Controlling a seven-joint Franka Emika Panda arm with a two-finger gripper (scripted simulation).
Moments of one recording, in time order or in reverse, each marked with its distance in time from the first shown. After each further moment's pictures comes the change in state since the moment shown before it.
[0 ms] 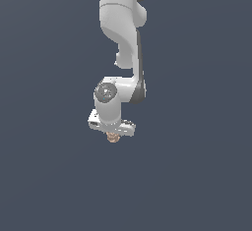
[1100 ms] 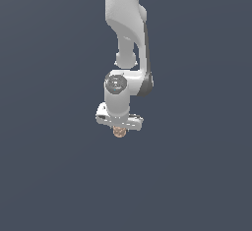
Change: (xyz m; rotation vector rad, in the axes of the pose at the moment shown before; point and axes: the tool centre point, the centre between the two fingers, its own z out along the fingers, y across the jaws) arm -0.026 -0.027 -0.016 0.000 0.000 0.001
